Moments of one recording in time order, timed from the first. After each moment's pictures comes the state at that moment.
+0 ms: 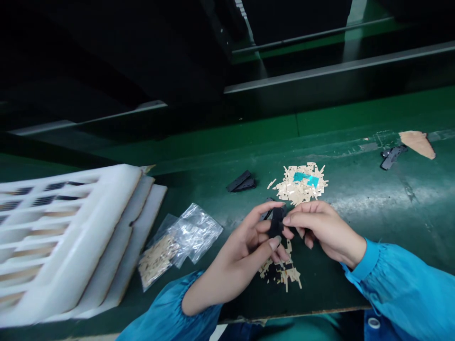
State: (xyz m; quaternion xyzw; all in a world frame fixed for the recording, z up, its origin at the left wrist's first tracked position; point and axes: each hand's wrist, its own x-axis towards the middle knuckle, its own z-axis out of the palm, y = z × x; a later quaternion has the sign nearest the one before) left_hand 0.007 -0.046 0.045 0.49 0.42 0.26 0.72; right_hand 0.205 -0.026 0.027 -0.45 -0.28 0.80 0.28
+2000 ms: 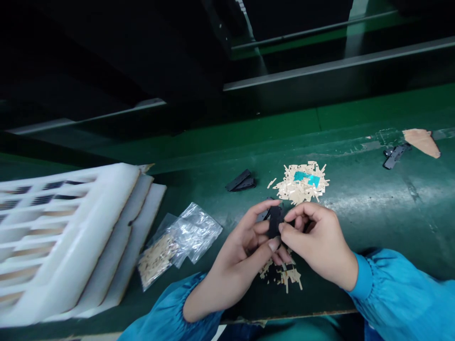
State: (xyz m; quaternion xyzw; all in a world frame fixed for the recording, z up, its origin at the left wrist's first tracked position) left_hand 0.012 -0.053 0.044 0.45 0.41 0.31 0.73; right_hand 0.186 -0.048 0.026 -0.58 -0.42 0.58 0.40
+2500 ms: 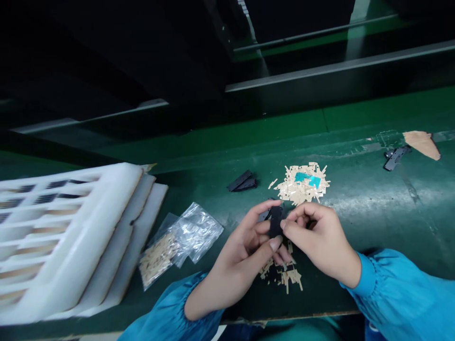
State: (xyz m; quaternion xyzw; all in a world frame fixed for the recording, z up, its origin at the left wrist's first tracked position) left_hand 0.013 -0.050 0.045 0.46 0.41 0.30 0.73; right_hand 0.191 -0.043 0.031 -0.56 -0.42 0.61 0.38
